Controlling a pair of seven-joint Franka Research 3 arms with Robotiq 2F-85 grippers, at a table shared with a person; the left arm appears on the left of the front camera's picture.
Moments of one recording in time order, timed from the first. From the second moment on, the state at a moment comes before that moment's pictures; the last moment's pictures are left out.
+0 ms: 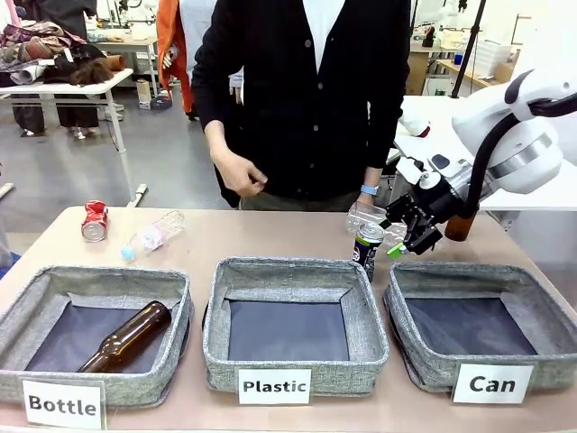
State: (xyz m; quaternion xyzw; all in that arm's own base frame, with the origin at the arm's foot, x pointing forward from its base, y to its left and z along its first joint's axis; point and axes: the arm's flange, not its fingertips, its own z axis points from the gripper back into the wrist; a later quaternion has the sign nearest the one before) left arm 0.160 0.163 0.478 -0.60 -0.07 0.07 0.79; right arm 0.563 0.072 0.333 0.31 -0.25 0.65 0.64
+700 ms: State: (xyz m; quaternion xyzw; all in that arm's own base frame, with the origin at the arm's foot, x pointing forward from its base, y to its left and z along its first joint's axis) left arm 0.185 0.134 0.469 -0.57 -0.01 0.02 0.82; right arm 0.578 0.103 0.299 0.35 -0.22 0.67 0.62
